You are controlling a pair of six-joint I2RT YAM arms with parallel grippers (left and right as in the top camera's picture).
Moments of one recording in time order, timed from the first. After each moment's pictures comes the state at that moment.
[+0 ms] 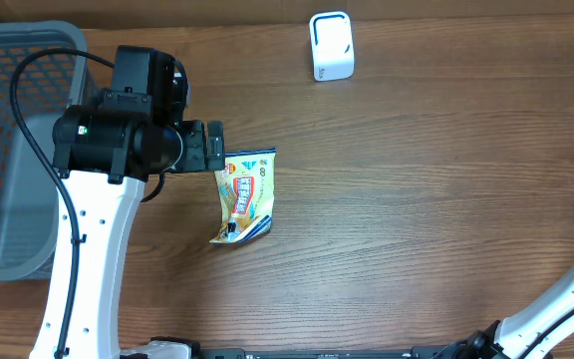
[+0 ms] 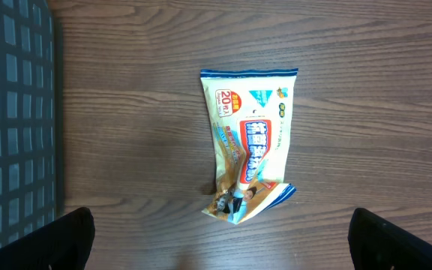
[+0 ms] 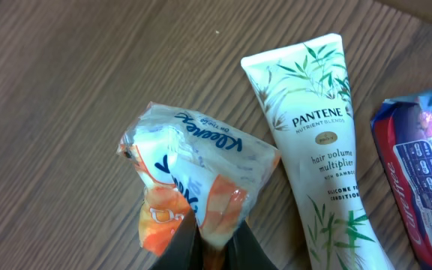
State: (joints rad) left arm -0.14 1.48 1.73 -1.42 -0.04 -0.21; right arm -0.64 2.17 1.81 -0.60 0.08 0.38
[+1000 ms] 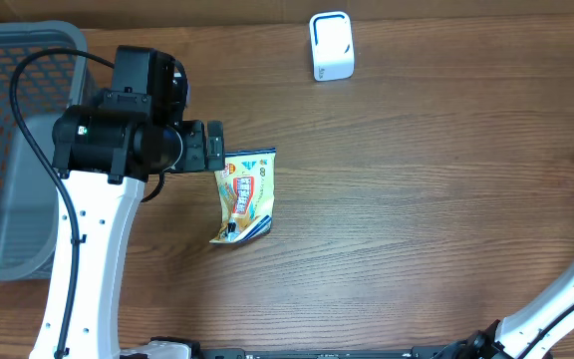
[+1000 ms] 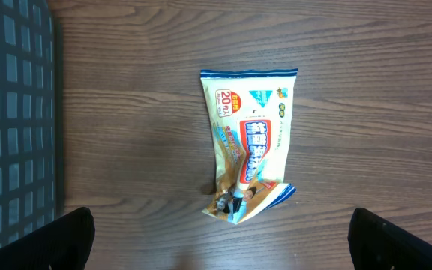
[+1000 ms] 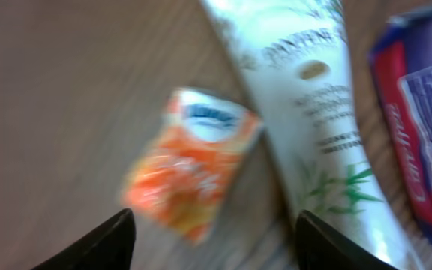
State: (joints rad) left arm -0.14 1.48 1.73 -1.42 -0.04 -0.21; right arm -0.64 2.21 1.81 -0.70 0.09 0.38
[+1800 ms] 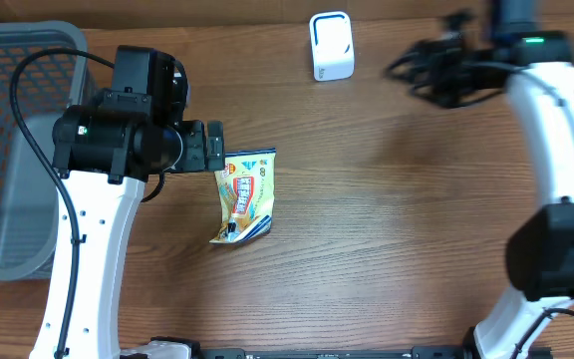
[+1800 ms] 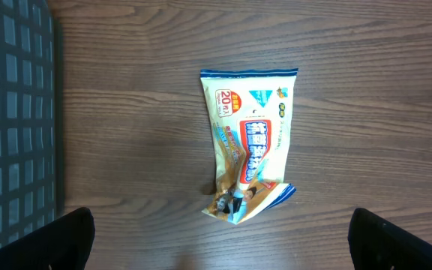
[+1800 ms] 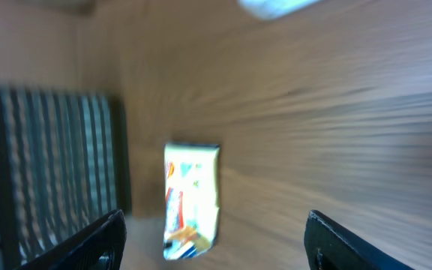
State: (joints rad) left arm -0.14 1.48 1.73 -1.42 -0.04 -0.21; right arm 0.07 1.95 1.86 -1.02 -0.72 0.33
